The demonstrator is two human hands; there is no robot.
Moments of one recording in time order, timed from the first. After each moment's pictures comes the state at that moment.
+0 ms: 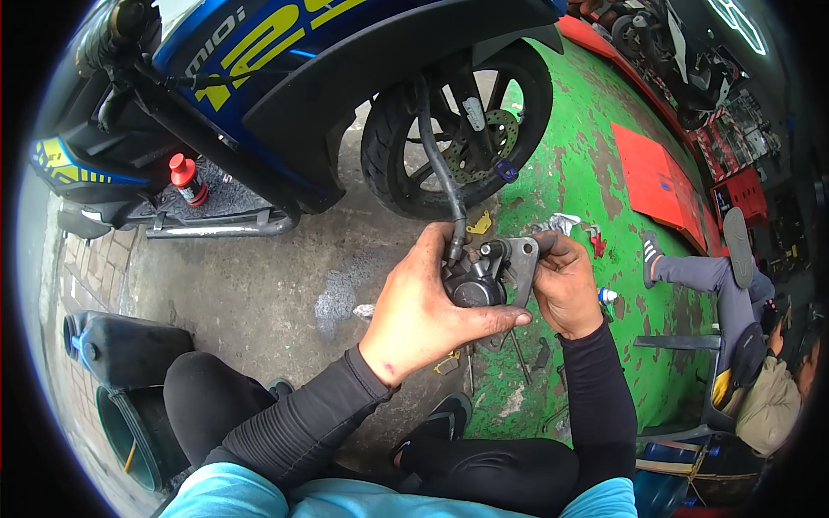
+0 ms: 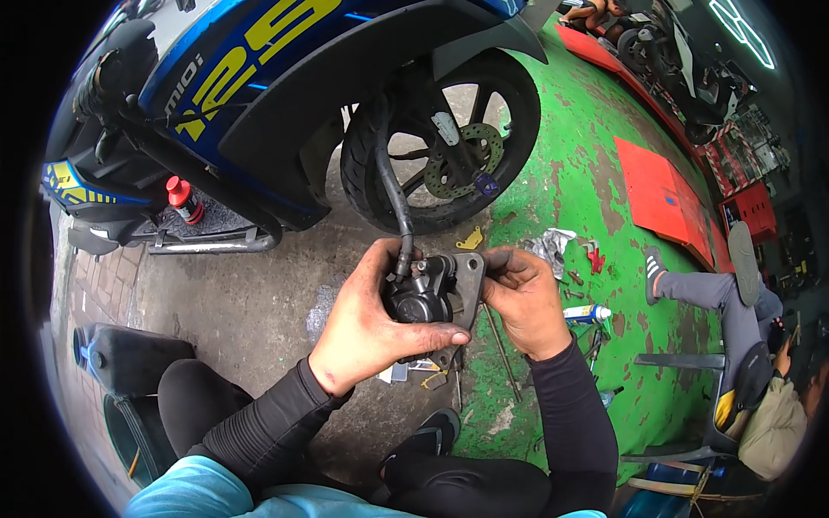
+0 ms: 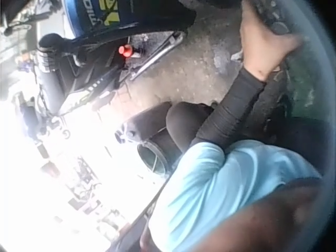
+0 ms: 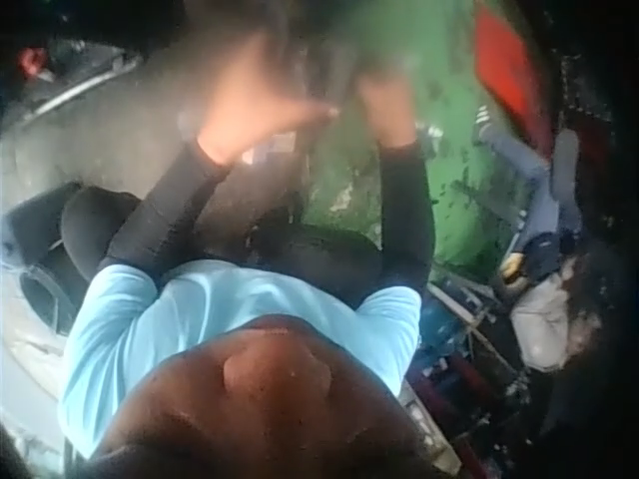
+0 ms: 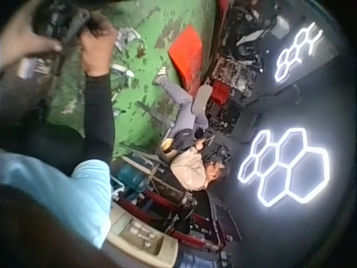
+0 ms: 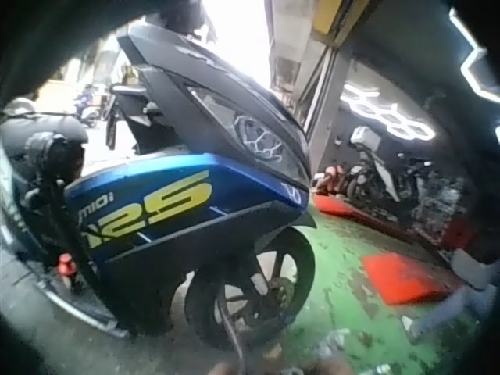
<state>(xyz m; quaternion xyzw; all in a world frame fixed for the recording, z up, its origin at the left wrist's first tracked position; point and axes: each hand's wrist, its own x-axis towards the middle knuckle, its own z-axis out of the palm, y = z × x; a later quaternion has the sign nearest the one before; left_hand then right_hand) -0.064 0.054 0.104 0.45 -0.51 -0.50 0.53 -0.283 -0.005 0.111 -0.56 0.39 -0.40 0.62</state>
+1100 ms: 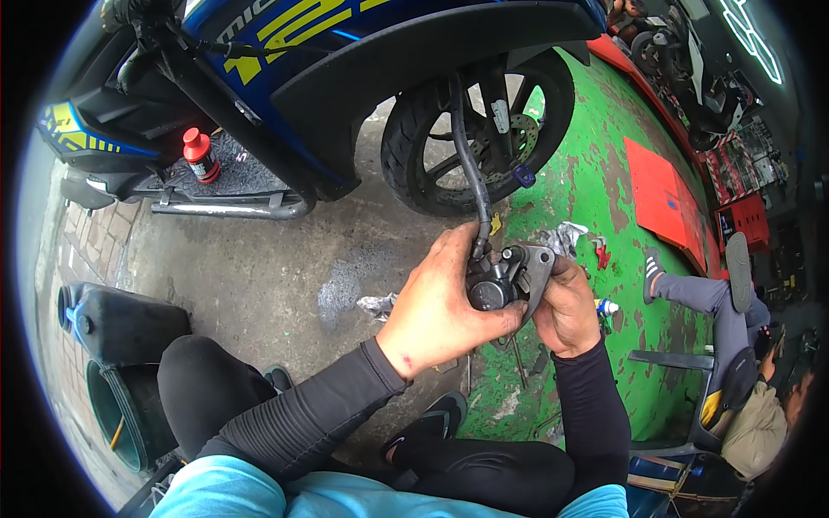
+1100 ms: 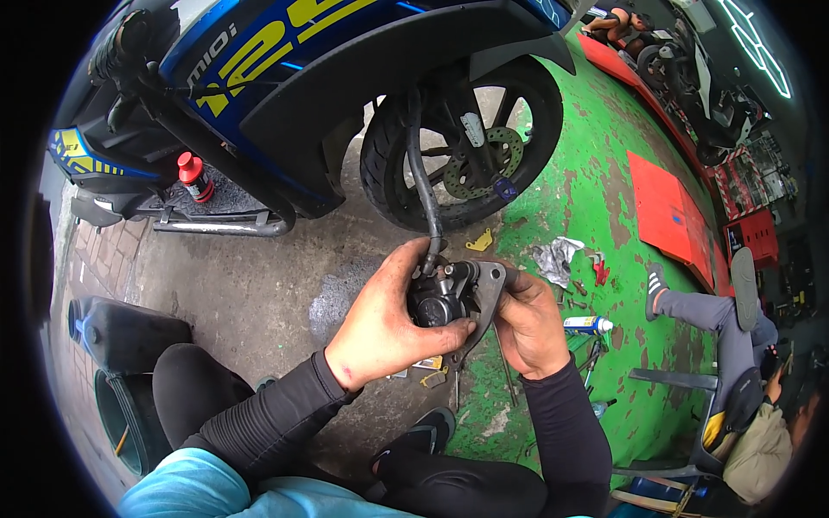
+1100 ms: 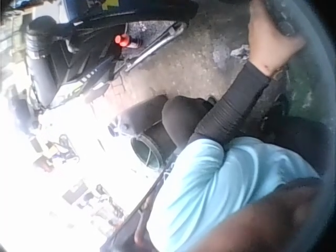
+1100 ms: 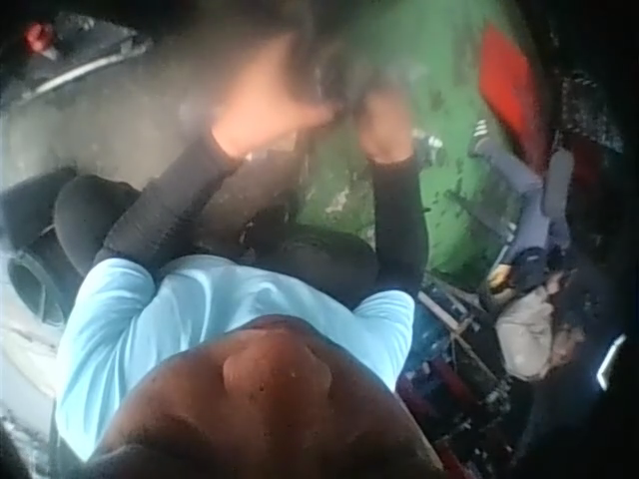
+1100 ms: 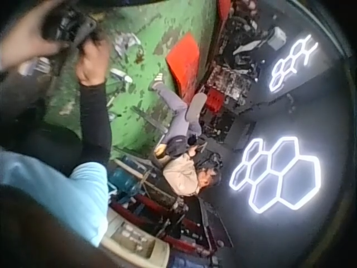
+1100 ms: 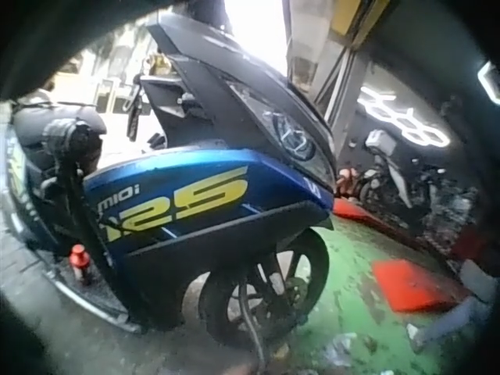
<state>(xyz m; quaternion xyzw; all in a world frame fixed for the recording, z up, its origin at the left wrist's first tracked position) -0.066 0.055 0.093 0.49 -0.54 -0.45 0.51 -0.276 0.008 0.103 -0.48 0.39 -0.37 0.69</state>
